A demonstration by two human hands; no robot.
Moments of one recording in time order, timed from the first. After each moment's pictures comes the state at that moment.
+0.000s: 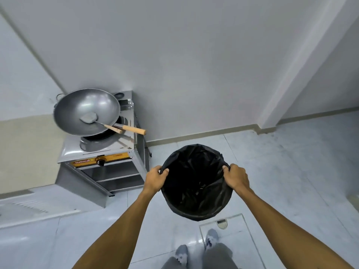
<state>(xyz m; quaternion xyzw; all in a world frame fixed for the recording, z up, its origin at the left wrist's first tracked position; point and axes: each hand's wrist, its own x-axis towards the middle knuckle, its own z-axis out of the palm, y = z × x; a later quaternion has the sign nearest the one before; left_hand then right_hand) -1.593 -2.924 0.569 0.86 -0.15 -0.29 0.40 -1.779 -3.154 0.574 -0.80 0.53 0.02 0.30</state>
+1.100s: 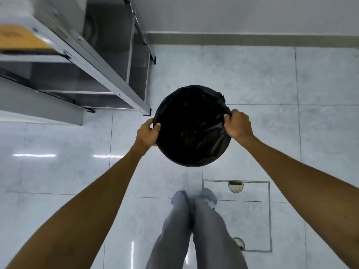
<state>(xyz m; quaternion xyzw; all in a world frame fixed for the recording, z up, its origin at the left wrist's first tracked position) -1.468 -2.991 0.067 0.84 0.06 -0.37 0.39 -1.578 -3.277 0.057 -0.86 0.39 0.16 0.29</state>
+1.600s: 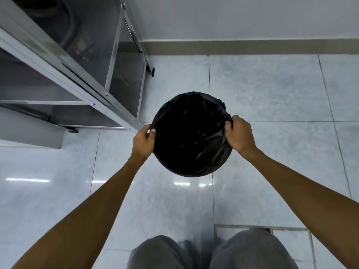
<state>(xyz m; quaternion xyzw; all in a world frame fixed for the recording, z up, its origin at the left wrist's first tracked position) -1.406 -3.007 -0.114 0.88 -0.01 -0.23 0.43 -1.516 -3.293 -0.118 -0.90 0.32 0.02 0.30</state>
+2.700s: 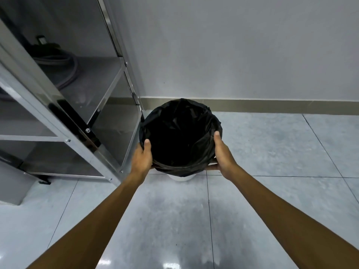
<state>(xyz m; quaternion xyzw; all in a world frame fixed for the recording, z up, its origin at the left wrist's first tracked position) -1.330 -3.079 -0.166 0.77 0.04 -0.18 0.61 -1.427 -3.311 -0.163 -0.61 0.36 0.03 0.71</state>
